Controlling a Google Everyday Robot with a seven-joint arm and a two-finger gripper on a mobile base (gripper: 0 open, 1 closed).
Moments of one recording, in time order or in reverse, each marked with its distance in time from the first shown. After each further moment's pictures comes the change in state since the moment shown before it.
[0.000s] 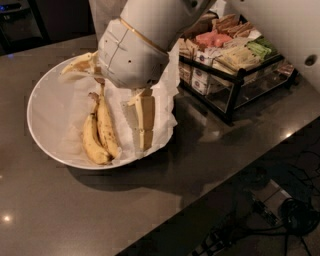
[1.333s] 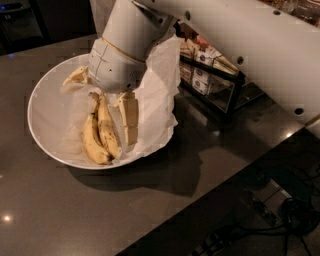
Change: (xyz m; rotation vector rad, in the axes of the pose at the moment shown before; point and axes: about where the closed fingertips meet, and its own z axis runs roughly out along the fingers) arm 0.042 -0.034 0.044 -0.091 0.019 0.059
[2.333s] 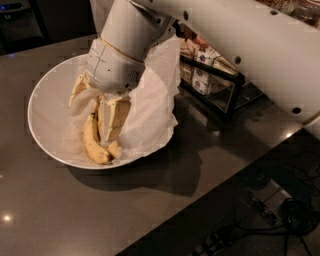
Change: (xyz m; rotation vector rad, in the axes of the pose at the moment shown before) arm 0.001 -0.002 0.000 0.003 0.000 0.000
